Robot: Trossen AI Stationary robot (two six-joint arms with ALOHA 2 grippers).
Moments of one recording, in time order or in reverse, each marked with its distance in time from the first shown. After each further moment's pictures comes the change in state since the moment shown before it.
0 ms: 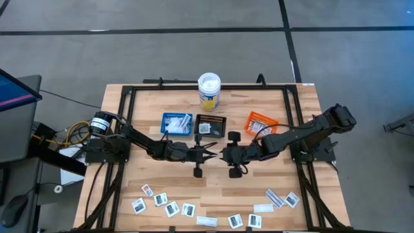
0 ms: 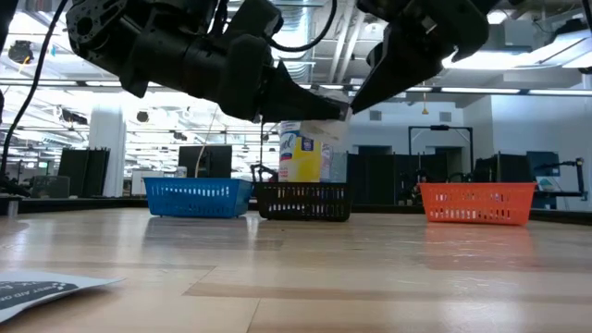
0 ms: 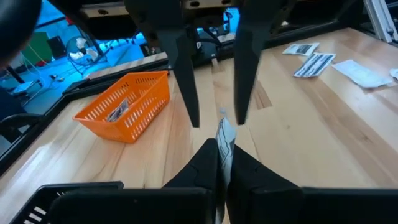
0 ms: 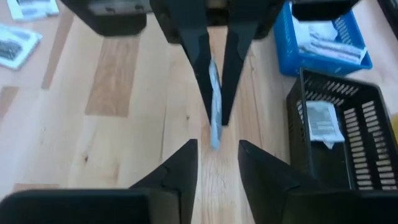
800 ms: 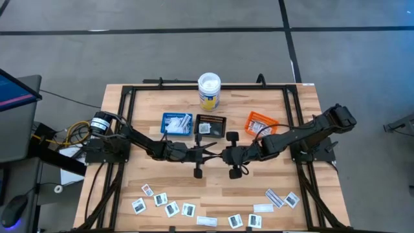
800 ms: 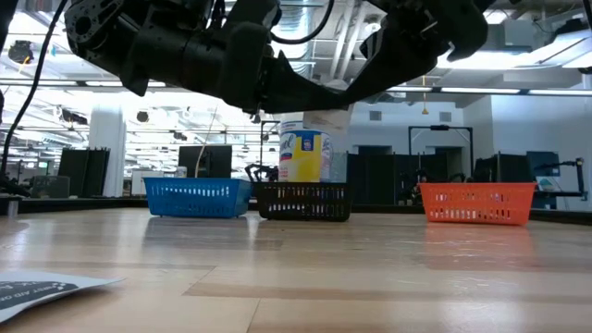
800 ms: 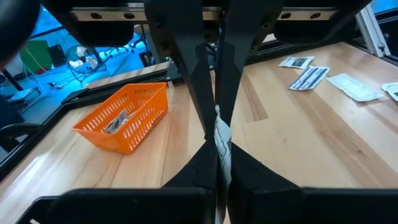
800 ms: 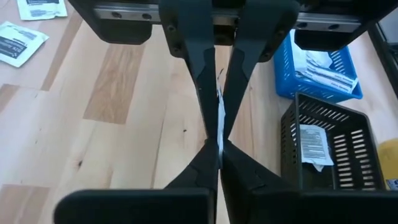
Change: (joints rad) left arm -0.001 0.000 -0.001 0.042 0.006 0.000; right arm 0.012 0.001 0.000 0.049 0.007 -0.109
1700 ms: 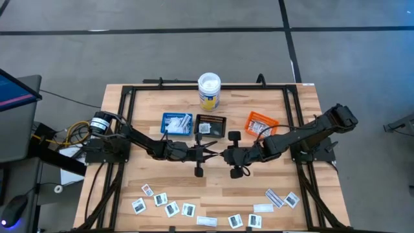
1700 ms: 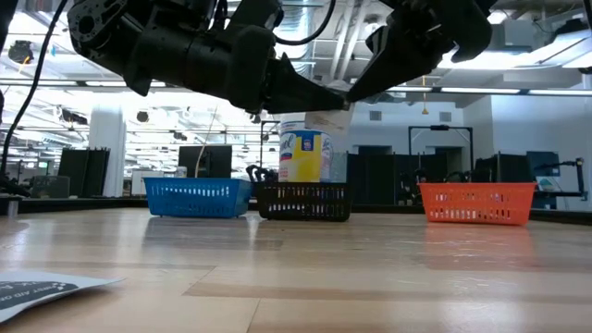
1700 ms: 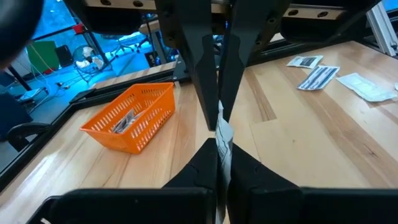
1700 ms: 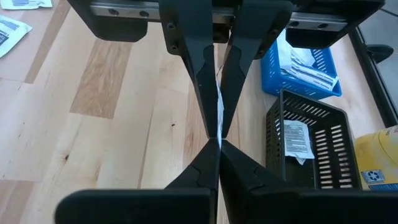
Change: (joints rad) left arm 0.001 -0.001 0.003 -0.027 -0.016 -0.001; right arm 0.021 -0.024 0.000 -0.039 0.072 -0.007
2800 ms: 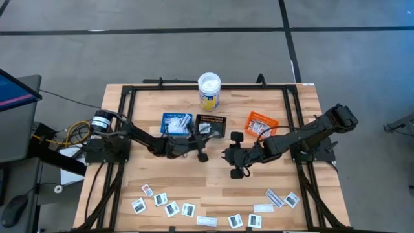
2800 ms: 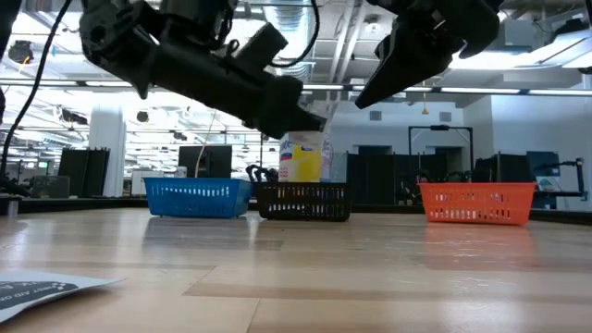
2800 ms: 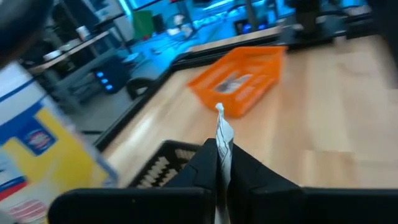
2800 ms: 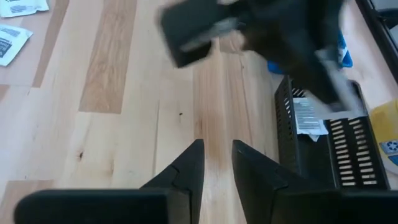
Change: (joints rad) left arm 0.058 0.002 -0.004 -0.008 -0.350 -0.003; right arm 0.001 0.002 0.000 -0.049 -0.003 0.140
